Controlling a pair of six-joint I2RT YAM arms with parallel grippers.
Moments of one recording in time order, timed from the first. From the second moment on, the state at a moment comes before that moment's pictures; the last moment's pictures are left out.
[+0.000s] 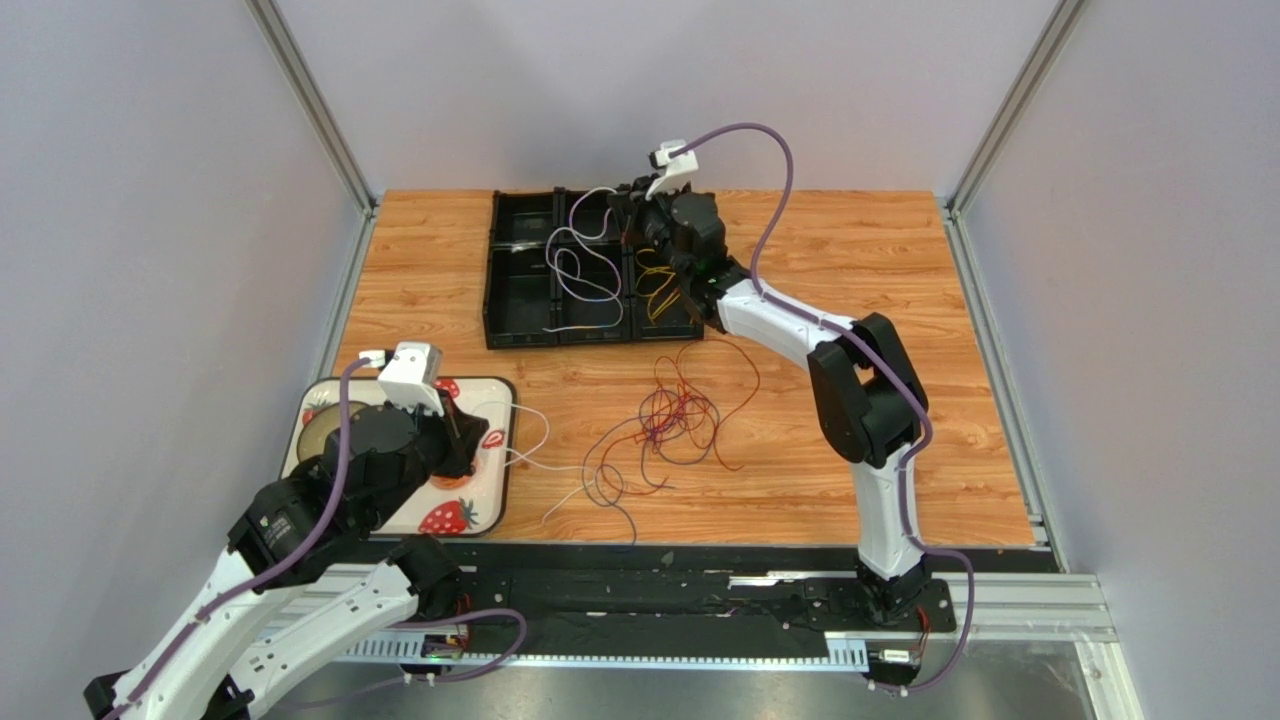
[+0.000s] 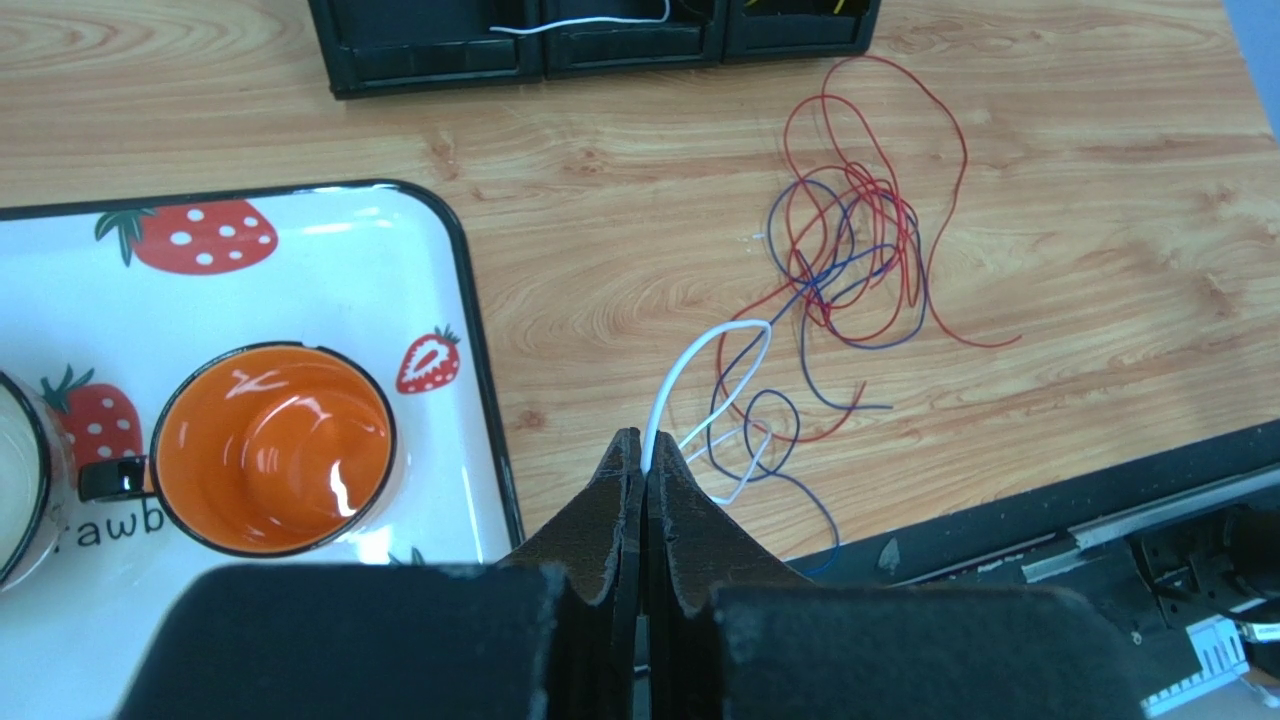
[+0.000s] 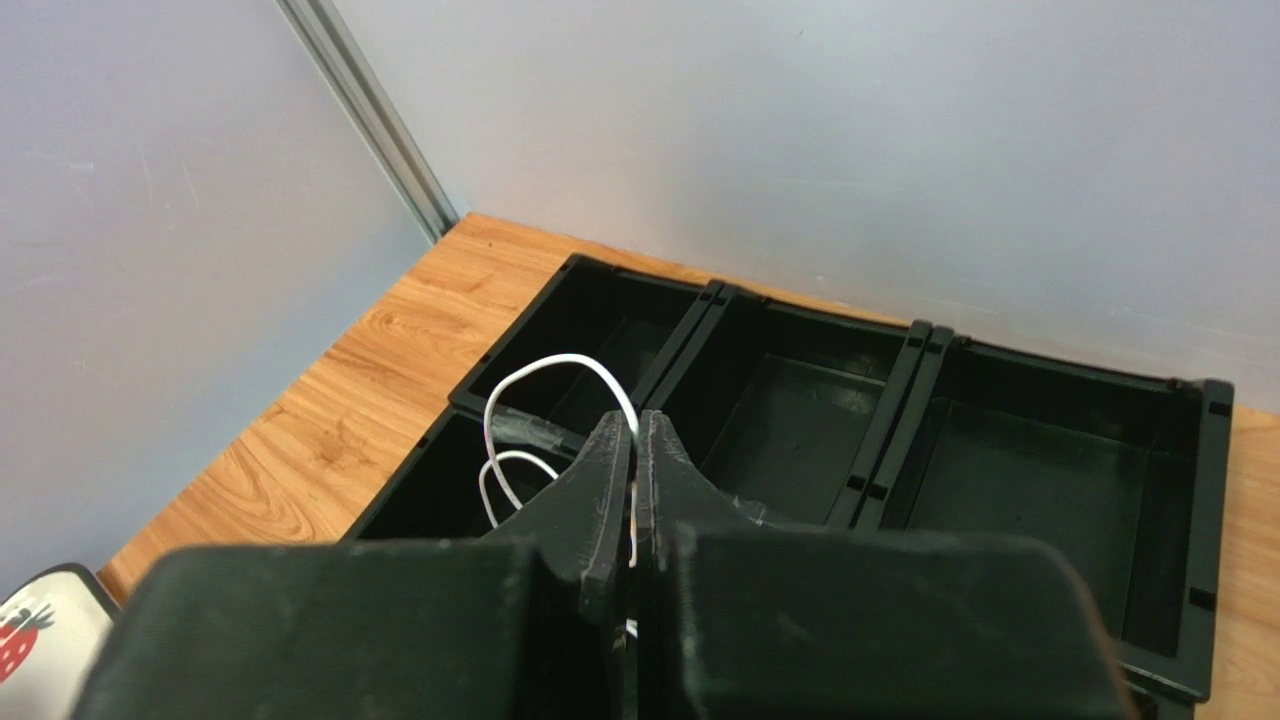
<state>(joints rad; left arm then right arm) -0.79 0.46 0.91 -0.92 -0.37 -0.50 0.60 2.07 1.59 0.56 0.02 0.27</state>
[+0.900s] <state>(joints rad) -0.79 0.47 0.91 -0.92 -0.37 -0.50 0.70 2.29 1.98 -0.11 0.31 0.36</state>
